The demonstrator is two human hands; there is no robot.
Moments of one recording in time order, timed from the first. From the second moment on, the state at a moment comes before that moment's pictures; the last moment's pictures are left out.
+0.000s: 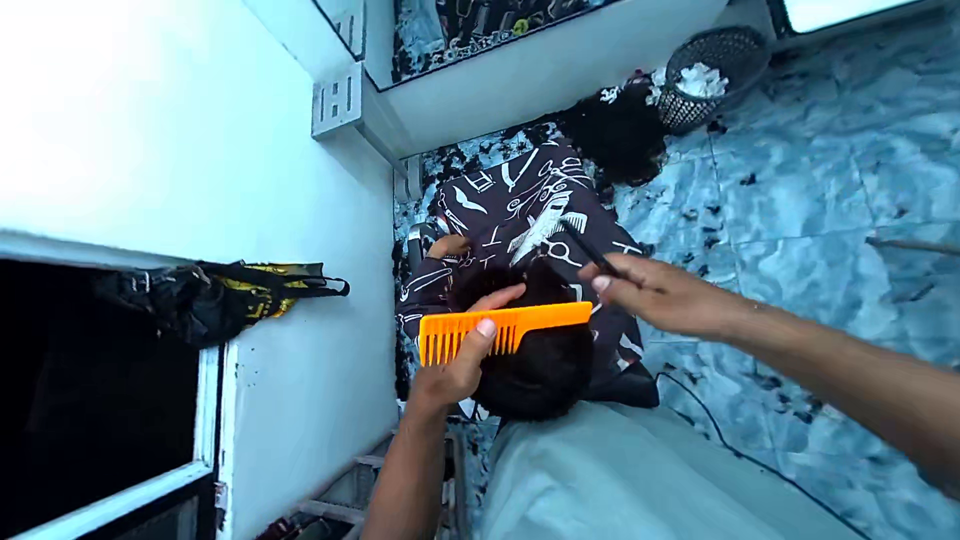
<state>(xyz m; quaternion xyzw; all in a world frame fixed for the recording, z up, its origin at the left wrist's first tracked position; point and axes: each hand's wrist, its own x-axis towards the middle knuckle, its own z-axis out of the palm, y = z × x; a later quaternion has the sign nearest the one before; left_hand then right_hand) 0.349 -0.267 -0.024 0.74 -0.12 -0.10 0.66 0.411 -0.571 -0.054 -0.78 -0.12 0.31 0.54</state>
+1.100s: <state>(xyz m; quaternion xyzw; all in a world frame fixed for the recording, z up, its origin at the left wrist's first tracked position) 0.367 -0.282 -0.002 0.72 -0.03 -0.08 0.69 0.389 -0.547 -0.070 -0.55 -0.13 0.26 0.78</state>
